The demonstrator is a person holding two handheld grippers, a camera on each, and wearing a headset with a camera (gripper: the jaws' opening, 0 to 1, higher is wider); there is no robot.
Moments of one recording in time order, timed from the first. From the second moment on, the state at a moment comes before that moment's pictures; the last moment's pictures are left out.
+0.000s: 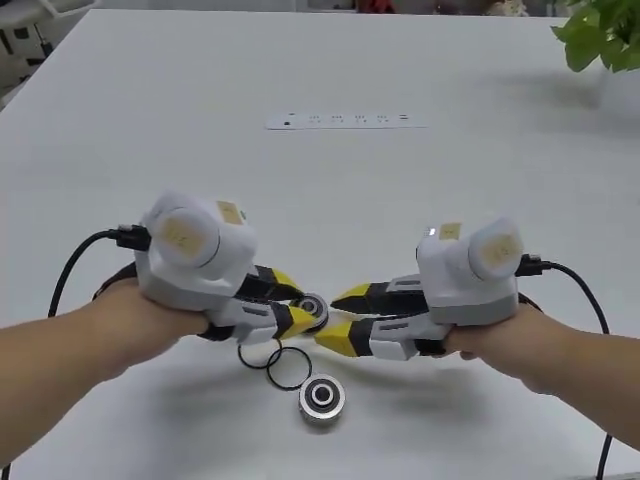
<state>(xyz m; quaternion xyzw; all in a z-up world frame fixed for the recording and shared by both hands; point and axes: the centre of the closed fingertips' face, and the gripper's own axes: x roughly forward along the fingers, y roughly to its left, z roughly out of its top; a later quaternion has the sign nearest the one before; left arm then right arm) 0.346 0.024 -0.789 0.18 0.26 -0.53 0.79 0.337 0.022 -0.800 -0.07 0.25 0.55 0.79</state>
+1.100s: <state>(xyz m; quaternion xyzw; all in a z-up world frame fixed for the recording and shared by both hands) 0.352 0.022 -0.793 0.17 0.26 -0.51 0.81 0.346 0.033 -0.807 -0.09 0.25 0.54 0.80</state>
